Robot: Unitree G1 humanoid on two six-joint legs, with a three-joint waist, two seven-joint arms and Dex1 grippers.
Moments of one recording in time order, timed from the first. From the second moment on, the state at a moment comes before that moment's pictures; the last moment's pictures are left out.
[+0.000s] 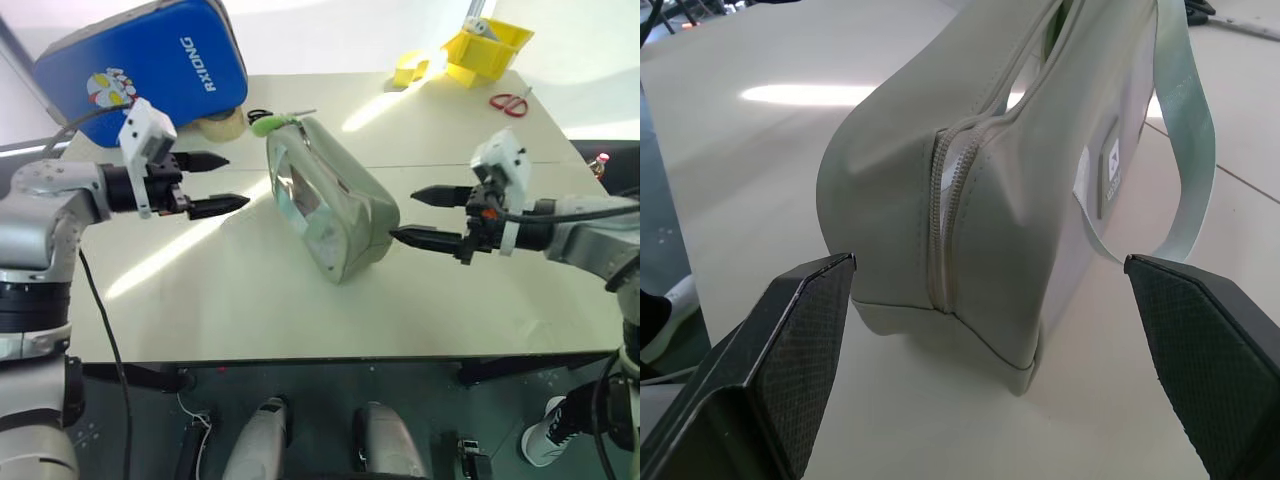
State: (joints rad) left arm -0.72 0.85 0.07 -0.01 -0.48 0.65 -1.16; right arm -0.60 -0.87 -0.12 -0.41 0.80 1.07 0.72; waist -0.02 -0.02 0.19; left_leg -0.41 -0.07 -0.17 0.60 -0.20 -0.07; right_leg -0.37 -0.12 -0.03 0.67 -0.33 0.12
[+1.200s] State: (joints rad) left arm -0.70 0.89 0.08 0.00 -0.48 0.65 -1.10; right arm -0.82 -0.59 0.18 -0.47 0.60 1.15 0.45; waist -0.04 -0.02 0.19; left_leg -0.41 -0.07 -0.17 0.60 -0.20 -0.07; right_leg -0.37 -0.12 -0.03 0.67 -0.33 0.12
